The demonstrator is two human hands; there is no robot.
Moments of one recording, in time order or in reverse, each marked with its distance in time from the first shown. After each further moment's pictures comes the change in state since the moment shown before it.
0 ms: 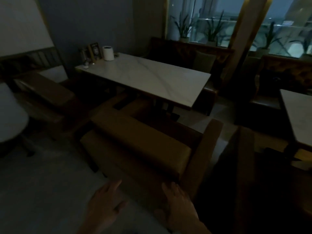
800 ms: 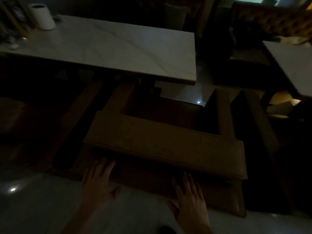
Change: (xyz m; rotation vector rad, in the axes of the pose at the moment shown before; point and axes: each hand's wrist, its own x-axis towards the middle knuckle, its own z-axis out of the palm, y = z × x) left_hand 0.300 -0.195 -0.050 0.180 -0.168 0.329; right_hand 0.190 -0.164 0.061 -0.045 0.181 0.429
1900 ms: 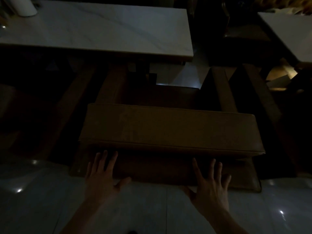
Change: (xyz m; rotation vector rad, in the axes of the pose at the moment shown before) left_hand -0.034 -0.029 0.045 0.008 0.032 0.082; right_hand -0.040 0.006 0.044 -0.024 0.048 0.320
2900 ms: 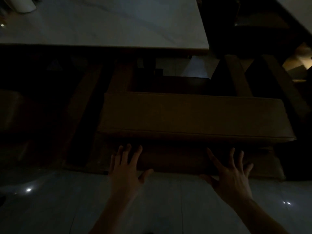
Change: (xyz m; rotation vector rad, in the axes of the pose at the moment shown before) left_hand 0.060 -0.019 0.014 -0.035 0.106 0.093; right_hand 0.065 -0.029 0.000 0.007 0.081 -0.015
